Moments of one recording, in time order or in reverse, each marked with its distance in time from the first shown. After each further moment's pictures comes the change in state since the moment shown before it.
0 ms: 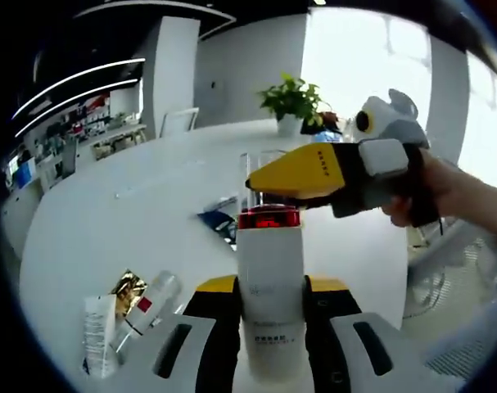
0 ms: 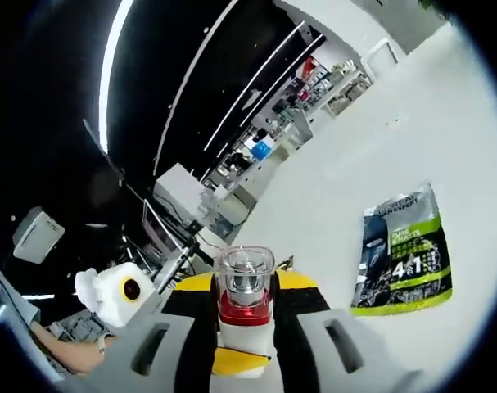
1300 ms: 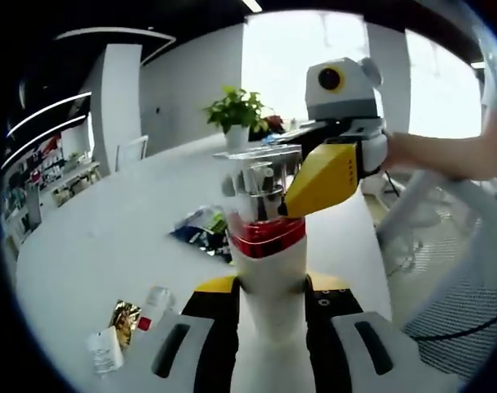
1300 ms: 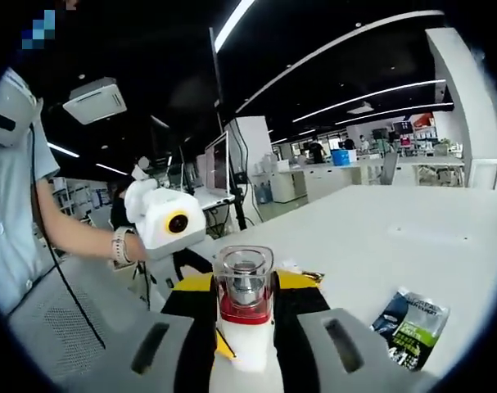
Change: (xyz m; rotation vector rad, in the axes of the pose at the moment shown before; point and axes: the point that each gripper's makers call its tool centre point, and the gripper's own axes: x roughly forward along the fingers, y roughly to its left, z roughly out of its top) left arm -0.022 -0.017 -0.011 0.240 -0.052 -0.268; right arm -0.006 0.056 -0.024 -0.585 0.153 0.293
